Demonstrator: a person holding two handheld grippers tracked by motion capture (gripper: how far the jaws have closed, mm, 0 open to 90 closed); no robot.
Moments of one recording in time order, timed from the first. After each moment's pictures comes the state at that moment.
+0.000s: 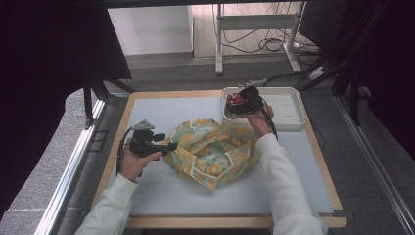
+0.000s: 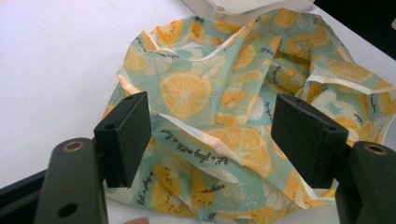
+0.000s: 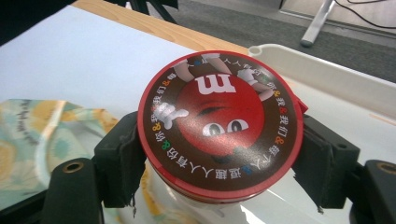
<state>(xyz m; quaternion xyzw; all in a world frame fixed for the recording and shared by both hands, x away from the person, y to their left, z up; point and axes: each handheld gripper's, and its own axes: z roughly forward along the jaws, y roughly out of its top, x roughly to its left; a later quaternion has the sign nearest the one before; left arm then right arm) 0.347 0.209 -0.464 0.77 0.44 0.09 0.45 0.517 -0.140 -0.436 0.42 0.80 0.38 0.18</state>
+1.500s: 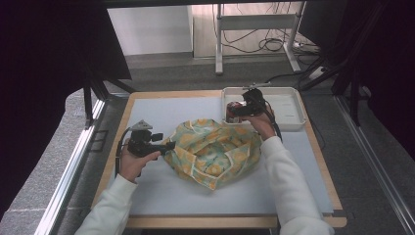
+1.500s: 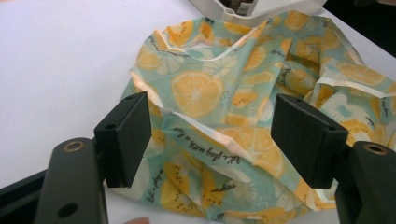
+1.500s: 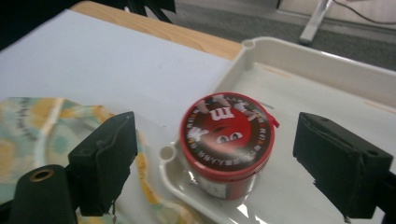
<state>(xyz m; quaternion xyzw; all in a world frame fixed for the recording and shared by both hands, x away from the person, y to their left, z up) 0.346 0.216 -0.467 0.76 0.45 0.10 0.45 0.506 -0.151 -0.439 0.43 0.79 0.40 0.18</state>
